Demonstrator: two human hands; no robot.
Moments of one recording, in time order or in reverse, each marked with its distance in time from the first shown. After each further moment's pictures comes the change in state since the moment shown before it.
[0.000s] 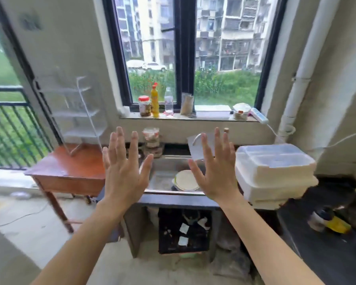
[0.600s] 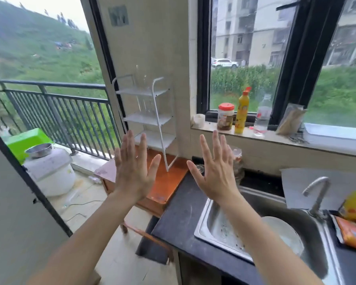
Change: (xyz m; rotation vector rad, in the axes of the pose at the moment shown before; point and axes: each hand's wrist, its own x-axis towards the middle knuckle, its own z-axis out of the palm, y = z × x) left_hand 0.172 -0.297 0.073 0.254 -0.003 -0.275; right_hand 0.232 -0.145 0.335 0.309 -0.171 -0.212
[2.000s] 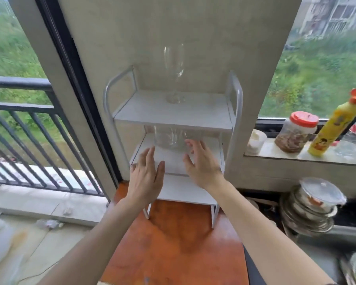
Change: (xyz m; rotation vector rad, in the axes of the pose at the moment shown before) left_hand 0.422 -0.359 0.284 -0.351 -0.302 0.178; right_hand 0.417 -0.076 0.411 0.130 -0.103 0.357
